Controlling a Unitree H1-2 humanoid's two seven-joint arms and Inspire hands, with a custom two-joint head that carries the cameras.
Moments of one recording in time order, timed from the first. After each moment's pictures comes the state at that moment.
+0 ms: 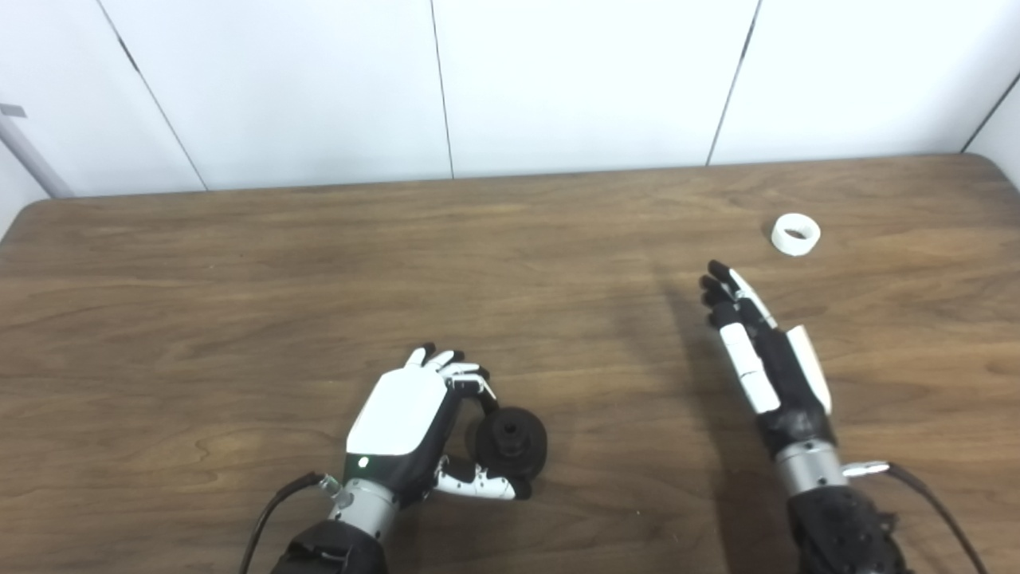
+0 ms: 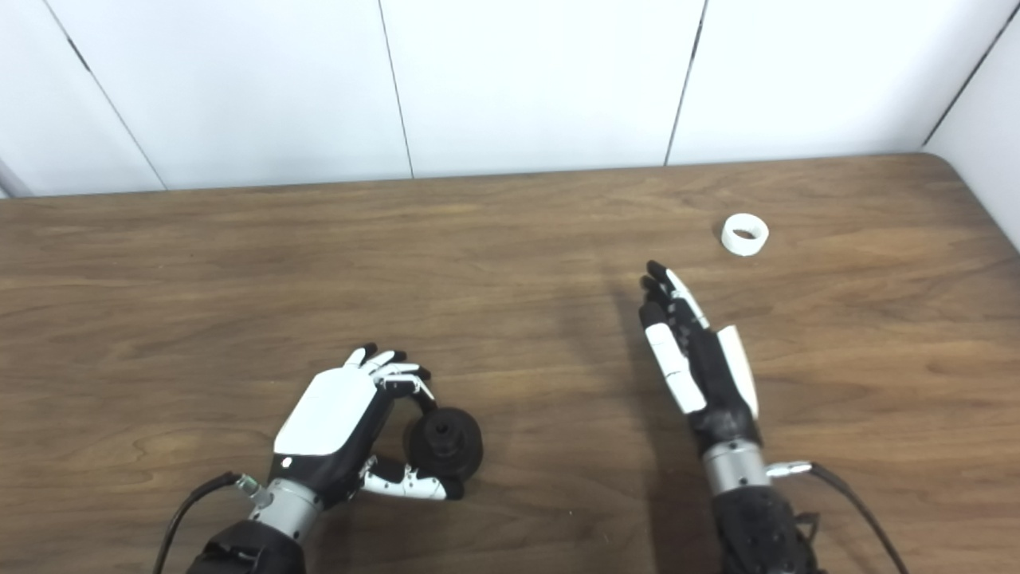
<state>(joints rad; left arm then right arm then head) 0.09 0.17 -0.41 -0.41 1.02 0.21 -0.28 0.12 -0.09 -0.03 -0.38 -0.31 0.22 -0.01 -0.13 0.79</state>
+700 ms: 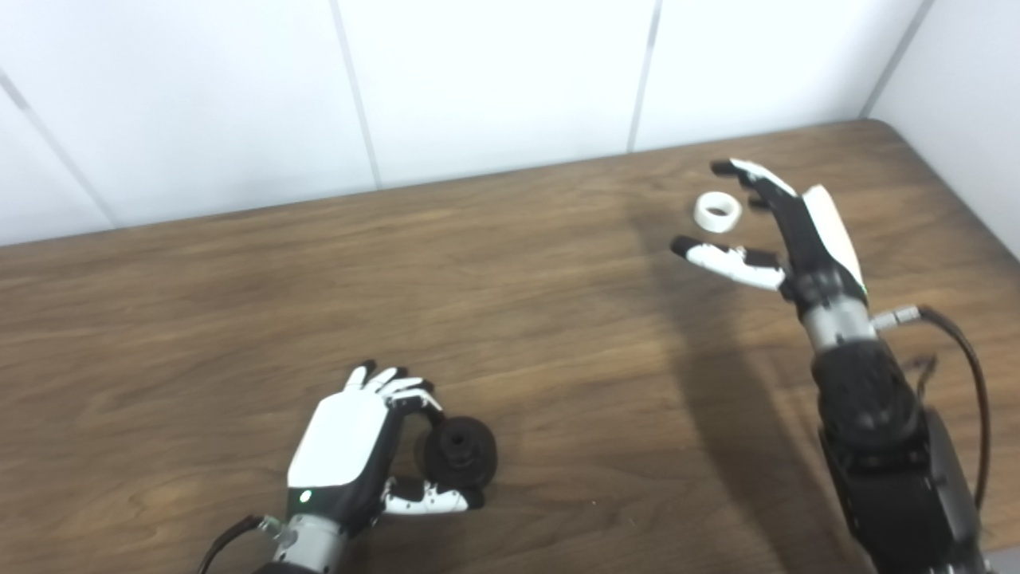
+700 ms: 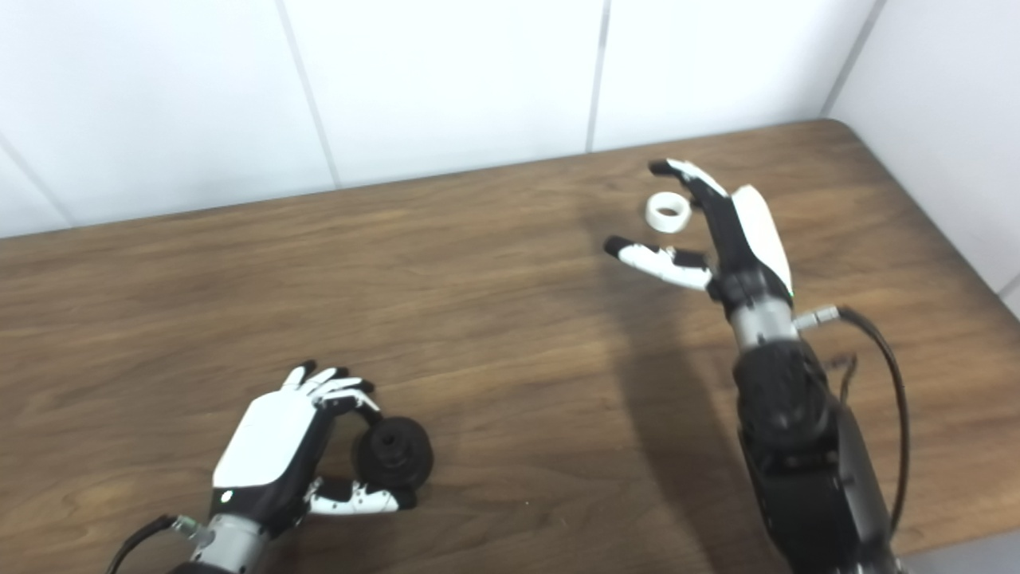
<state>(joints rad) 0.10 0.19 -0.39 -0.38 0.99 0.16 -0.24 -0.13 -0.35 -0.10 -0.33 -0.48 0.38 0.02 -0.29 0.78</state>
